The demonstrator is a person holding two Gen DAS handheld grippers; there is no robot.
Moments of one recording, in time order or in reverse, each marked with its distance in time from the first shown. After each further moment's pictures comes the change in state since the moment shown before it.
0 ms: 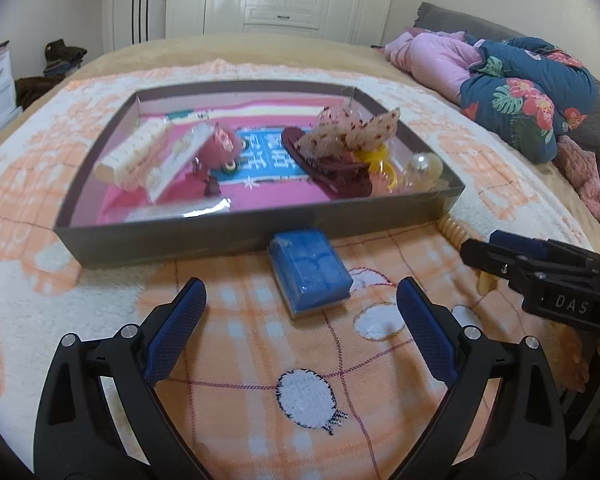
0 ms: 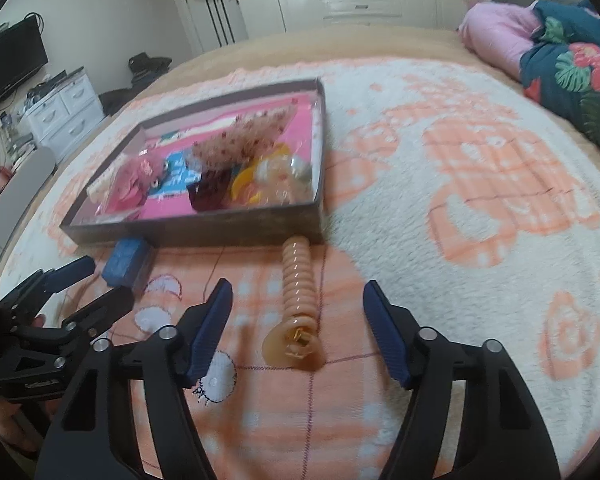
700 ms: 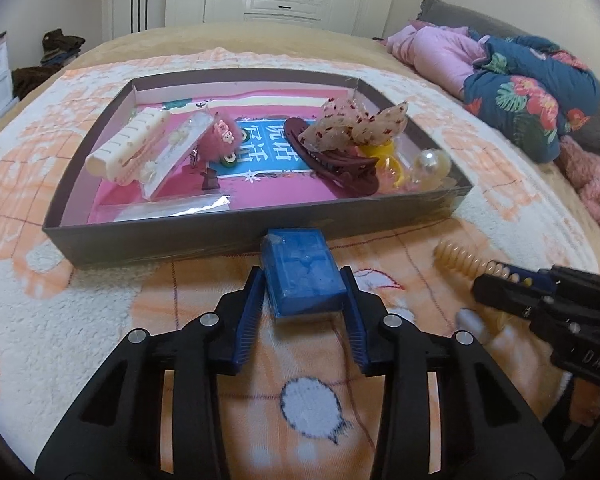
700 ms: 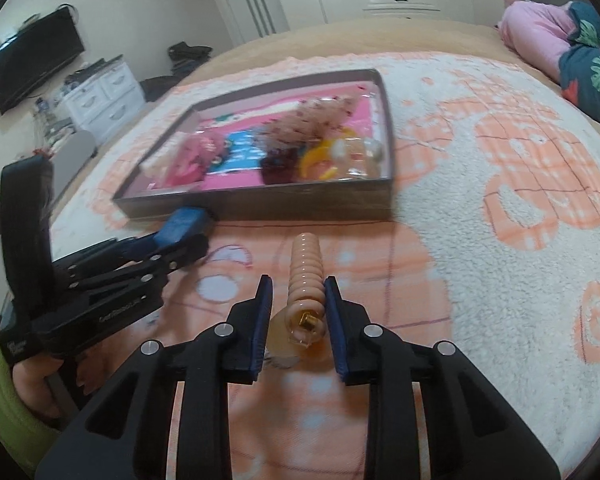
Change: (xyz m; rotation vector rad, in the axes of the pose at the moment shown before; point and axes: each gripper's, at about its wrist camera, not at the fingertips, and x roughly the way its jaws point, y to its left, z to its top) left arm 0.000 0.005 0.005 -0.017 0.029 -0.025; right arm -0.020 0.028 -0.013 -0.063 0.010 0.156
